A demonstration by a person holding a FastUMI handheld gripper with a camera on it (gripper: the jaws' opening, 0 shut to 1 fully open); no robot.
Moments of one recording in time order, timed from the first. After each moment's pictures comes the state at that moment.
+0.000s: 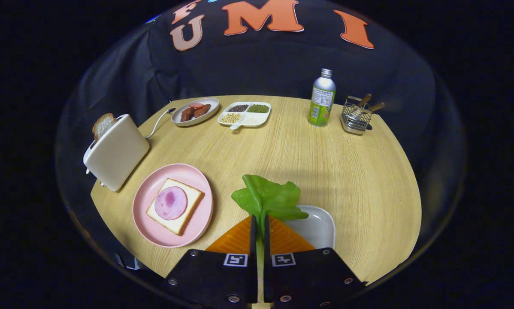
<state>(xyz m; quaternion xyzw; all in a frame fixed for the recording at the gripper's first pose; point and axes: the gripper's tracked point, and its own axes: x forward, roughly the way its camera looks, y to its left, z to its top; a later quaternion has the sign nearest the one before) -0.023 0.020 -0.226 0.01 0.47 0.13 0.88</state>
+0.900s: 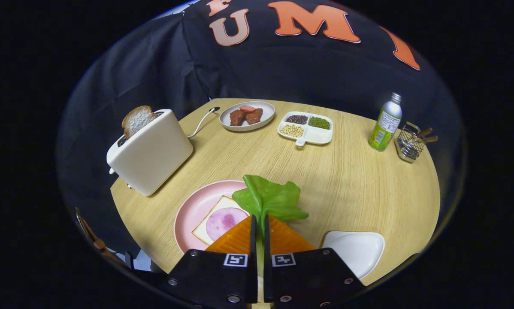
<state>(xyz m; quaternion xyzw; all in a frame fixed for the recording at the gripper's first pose) -0.005 0.141 -0.222 0.01 0.46 0.23 0.86</state>
